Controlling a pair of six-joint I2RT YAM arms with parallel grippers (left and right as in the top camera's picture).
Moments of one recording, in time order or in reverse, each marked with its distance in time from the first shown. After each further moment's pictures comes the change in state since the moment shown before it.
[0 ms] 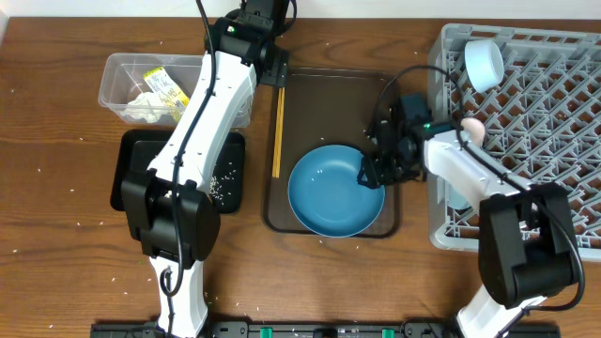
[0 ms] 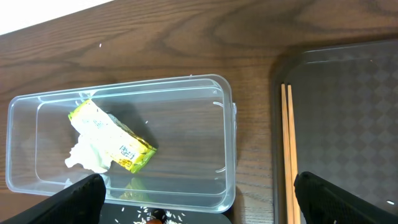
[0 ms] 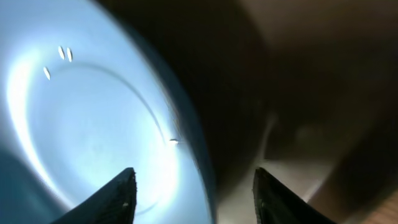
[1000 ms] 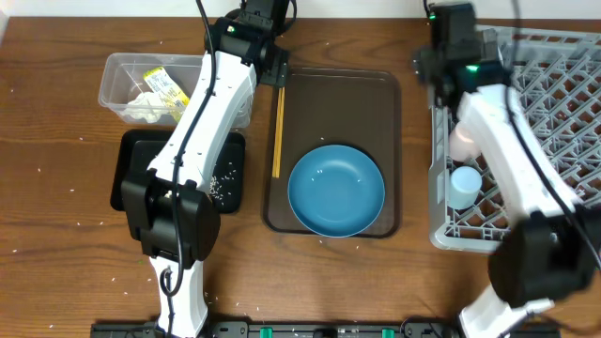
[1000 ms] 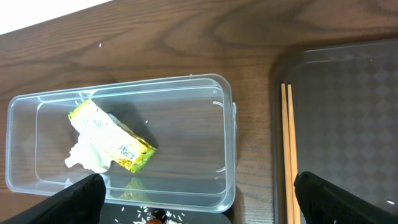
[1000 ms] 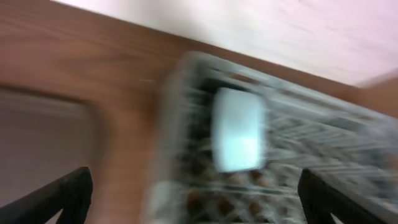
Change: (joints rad) left arm 0.000 0.000 0.000 0.000 0.000 0.000; right arm -0.100 -0.058 0.486 0.072 0.642 -0.135
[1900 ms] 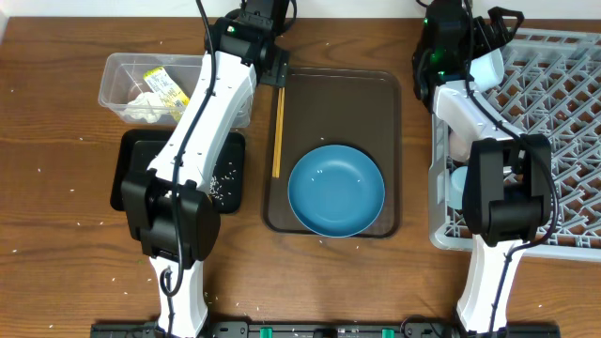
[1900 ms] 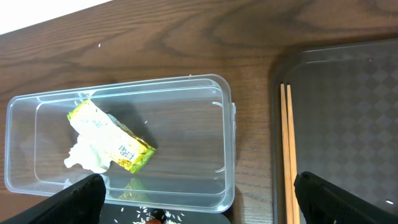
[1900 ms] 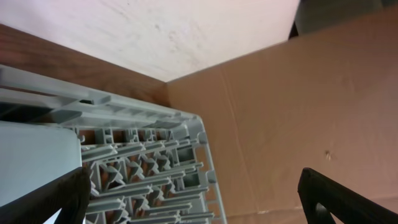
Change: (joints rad) left arm 0.000 0.000 0.000 0.000 0.003 0.000; right arm -0.048 0.407 -0.001 0.898 0.839 -0.743
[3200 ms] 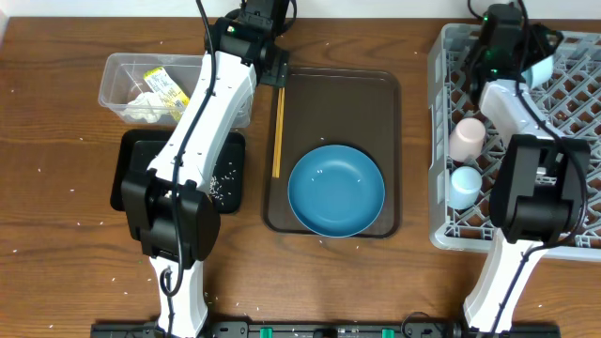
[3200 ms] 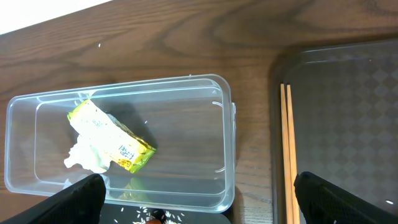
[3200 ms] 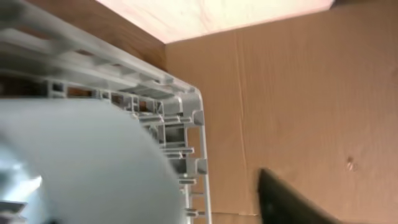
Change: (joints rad) left arm 0.000 0.000 0.000 0.000 0.000 0.000; right arm -0.195 -0.002 0.002 -0.109 -0.153 -0.092
